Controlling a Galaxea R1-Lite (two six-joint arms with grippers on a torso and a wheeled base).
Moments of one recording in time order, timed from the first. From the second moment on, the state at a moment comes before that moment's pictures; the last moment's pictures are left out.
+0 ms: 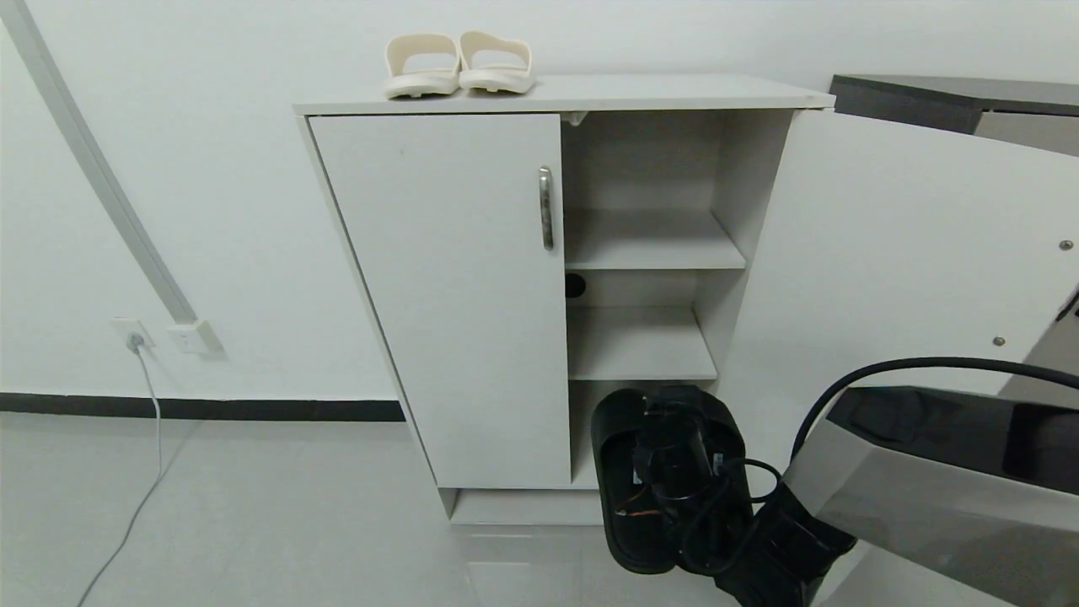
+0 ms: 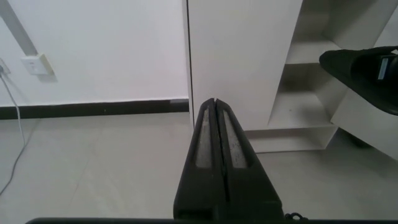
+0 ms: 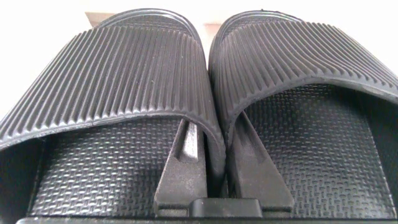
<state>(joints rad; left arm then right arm) 0.00 0.00 0.00 0.01 -0.01 0.03 0.78 2.32 -0.95 -0.98 -0.78 0.30</state>
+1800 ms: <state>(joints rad) 0.00 0.00 0.00 0.01 -0.01 0.03 0.70 2.49 -1.03 -1.51 -0.78 -0.03</state>
